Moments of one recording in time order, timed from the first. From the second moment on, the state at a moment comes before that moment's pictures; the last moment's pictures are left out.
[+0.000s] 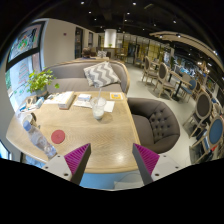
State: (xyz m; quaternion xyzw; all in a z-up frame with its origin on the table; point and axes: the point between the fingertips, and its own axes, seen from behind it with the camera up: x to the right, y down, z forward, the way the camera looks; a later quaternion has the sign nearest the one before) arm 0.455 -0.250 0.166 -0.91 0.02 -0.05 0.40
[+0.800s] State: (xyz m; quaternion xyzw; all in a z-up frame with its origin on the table) arm 0.224 -0.288 0.121 -0.91 -0.02 0.02 0.42
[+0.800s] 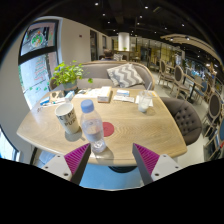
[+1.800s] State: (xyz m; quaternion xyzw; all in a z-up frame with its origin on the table) arm 0.169 -0.167 0.115 -0.86 -0.03 -0.09 0.51
